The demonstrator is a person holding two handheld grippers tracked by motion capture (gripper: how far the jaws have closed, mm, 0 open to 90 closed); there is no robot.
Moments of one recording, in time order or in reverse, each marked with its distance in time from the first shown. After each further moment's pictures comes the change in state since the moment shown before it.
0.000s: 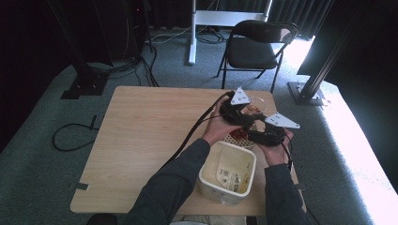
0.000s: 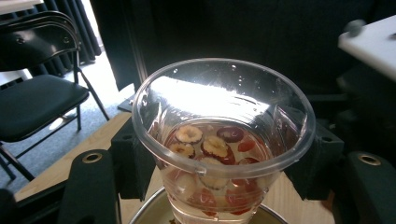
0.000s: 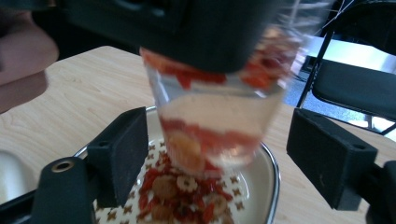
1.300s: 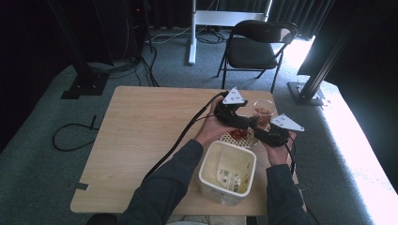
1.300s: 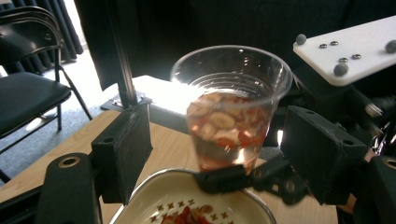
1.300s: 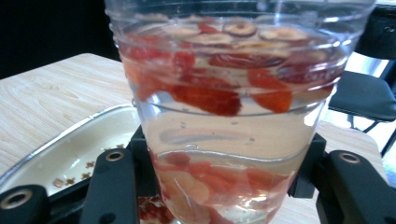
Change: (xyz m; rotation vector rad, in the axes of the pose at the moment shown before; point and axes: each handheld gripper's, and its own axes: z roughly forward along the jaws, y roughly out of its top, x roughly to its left) left arm 0.006 -0.005 -0.026 -0.012 -0.055 -0.024; right arm -0.018 -0.016 -0.001 -0.039 -0.059 0.022
